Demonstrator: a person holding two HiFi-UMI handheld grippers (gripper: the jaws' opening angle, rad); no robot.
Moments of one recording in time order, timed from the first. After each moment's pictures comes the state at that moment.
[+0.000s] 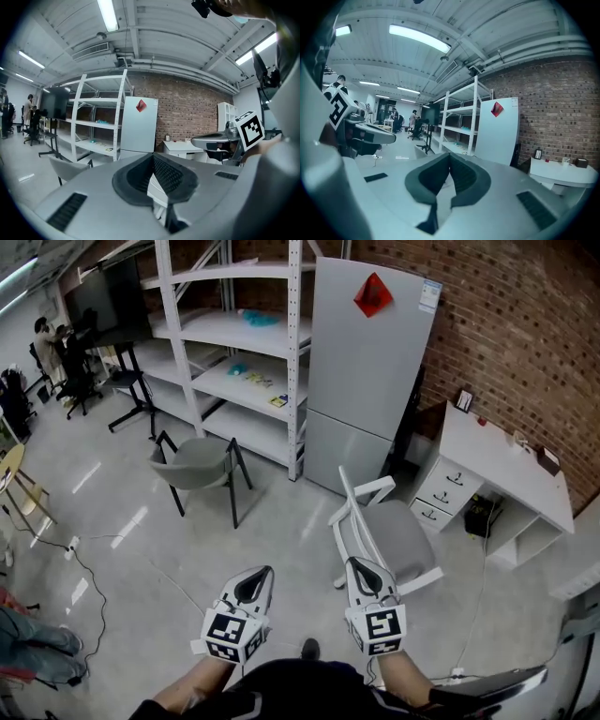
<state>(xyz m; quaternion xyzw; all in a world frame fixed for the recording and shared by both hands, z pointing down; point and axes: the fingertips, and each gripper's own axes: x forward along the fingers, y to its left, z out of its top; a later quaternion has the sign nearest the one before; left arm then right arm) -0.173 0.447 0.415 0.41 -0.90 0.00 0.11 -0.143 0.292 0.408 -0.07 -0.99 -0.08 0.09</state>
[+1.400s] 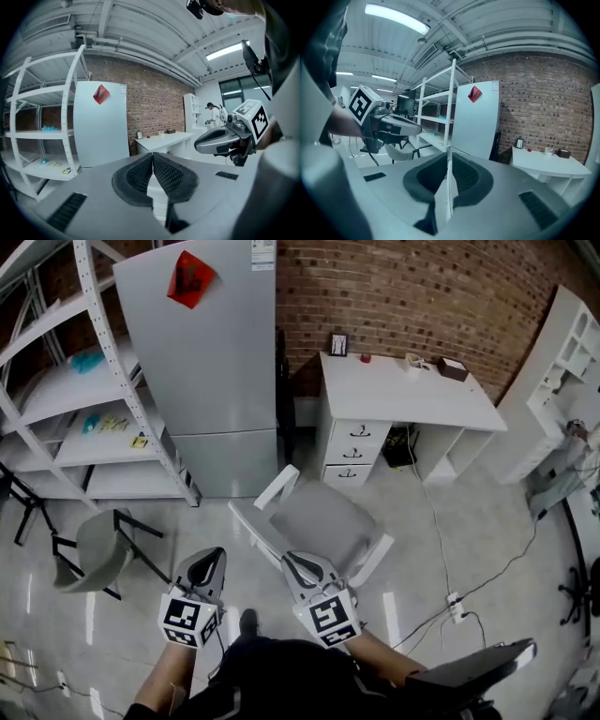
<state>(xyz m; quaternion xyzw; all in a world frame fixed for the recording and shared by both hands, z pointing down) -0.390 0.241 0.428 0.62 -0.77 0.10 0.08 -0.299 0.167 0.444 0.05 -0.99 -0.05 0.15</state>
